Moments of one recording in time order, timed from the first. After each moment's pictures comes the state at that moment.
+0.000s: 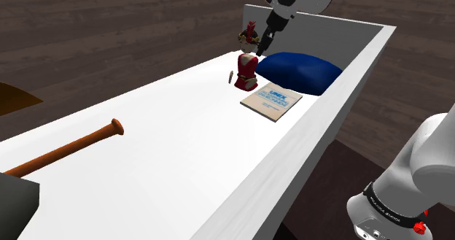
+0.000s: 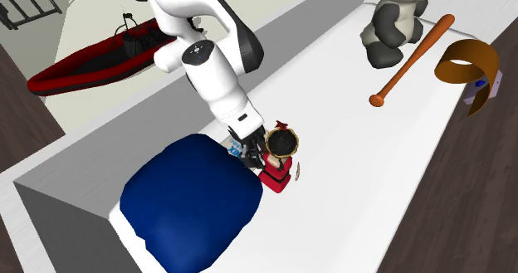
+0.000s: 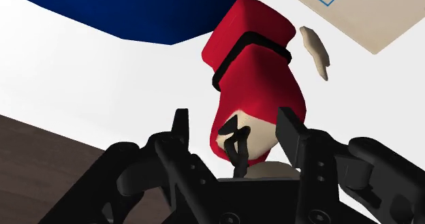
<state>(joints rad) 0.14 -0.01 -0.29 -1.98 0.31 2.28 -1.04</state>
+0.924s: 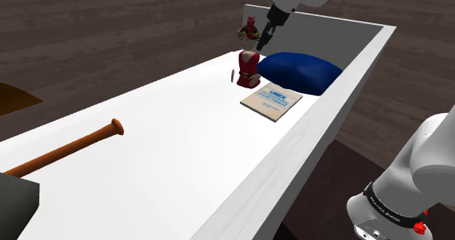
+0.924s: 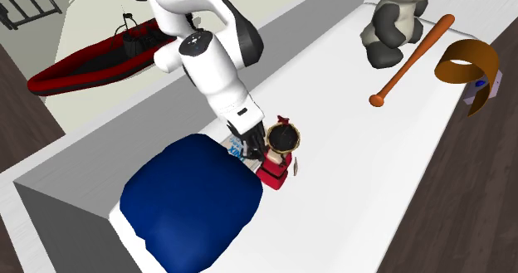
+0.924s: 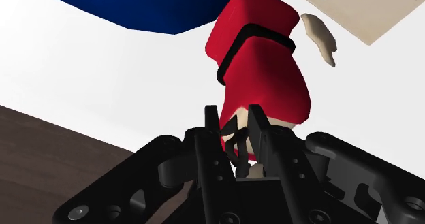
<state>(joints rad) 0.14 -0.02 -0.29 -1.93 0.30 2.24 -1.02</state>
